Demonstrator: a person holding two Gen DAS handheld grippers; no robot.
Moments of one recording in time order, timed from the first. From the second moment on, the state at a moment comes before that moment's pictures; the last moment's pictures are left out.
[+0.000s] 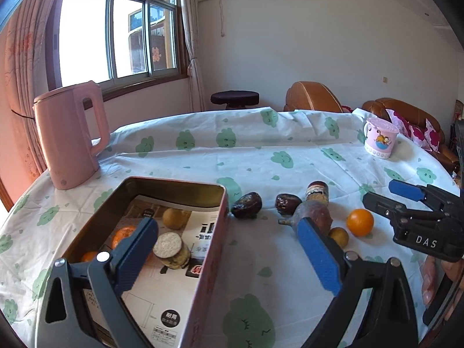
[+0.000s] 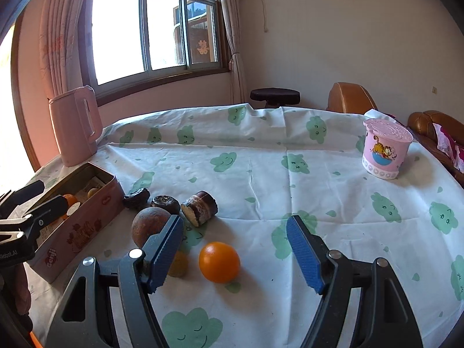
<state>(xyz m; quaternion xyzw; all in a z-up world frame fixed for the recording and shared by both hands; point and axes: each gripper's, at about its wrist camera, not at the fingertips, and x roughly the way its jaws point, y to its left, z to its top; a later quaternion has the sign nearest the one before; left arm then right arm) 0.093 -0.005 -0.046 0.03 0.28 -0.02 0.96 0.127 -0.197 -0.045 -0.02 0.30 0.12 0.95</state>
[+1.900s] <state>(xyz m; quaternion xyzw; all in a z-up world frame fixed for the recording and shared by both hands) 0.150 -0.068 -0.076 0.02 0.38 -0.14 0.92 0.143 -0.203 -0.064 0.00 0.37 0.13 0.92</state>
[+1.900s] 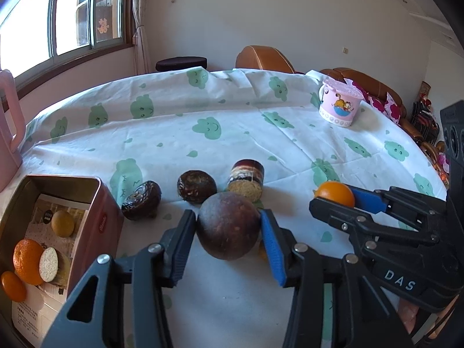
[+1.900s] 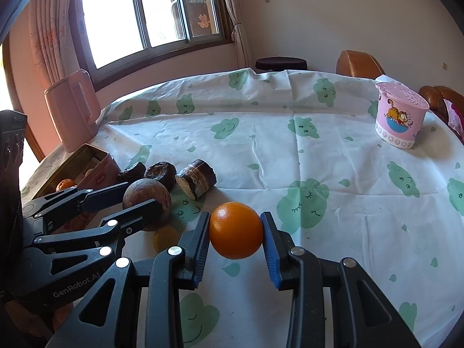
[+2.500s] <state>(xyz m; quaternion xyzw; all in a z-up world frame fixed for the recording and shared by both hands) 0.157 -0.050 -0.080 -0.04 0.39 -0.15 0.91 0.139 -0.202 -0.061 0.00 0.36 0.14 0.92</state>
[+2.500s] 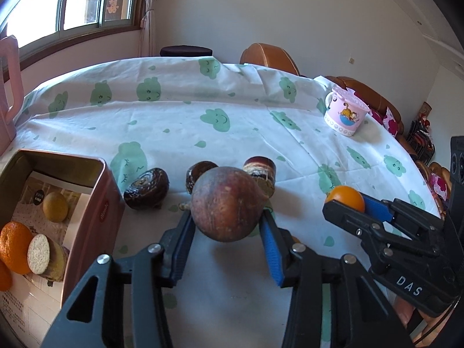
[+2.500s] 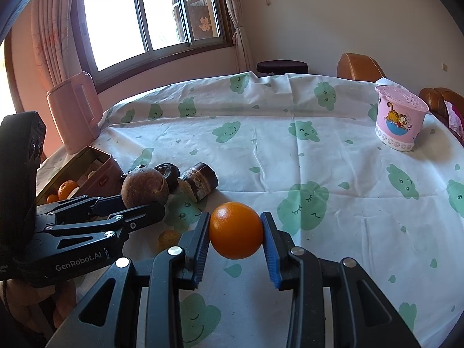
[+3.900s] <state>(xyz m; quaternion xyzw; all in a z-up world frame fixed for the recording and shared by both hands) 0.116 -0.043 -0.048 -0.02 0.26 -0.10 0.96 0.100 -0.201 -0.035 -0.01 0.25 0.14 0.96</state>
